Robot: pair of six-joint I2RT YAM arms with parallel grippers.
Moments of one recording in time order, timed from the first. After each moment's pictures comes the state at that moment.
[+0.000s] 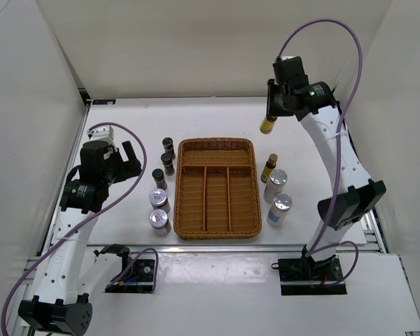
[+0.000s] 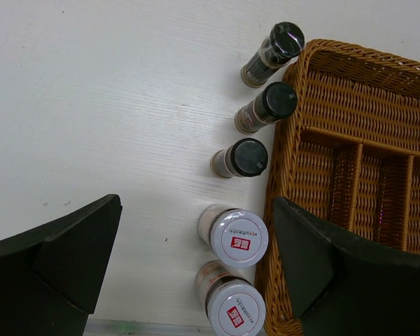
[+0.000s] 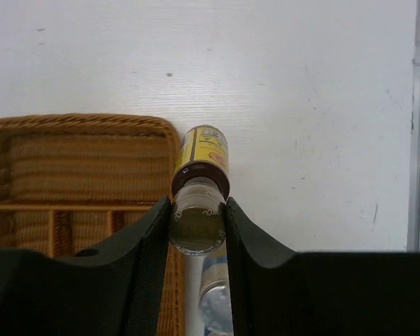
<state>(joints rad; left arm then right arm) -0.13 0.85 1.02 -0.76 -0.12 -0.32 0.38 1.76 2.08 -1.10 0.26 0.25</state>
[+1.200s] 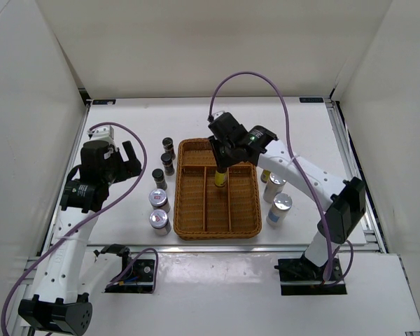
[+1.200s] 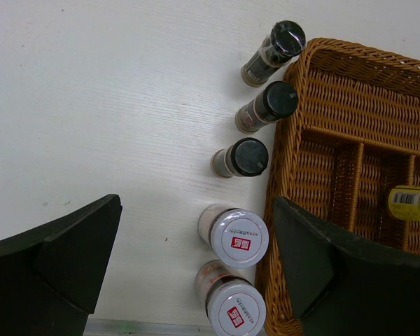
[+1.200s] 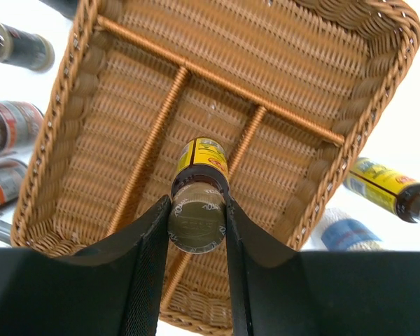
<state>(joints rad) -0.13 0.86 1.02 -0.76 -0.12 -0.32 0.87 1.67 1.65 -0.92 0.21 0.32</state>
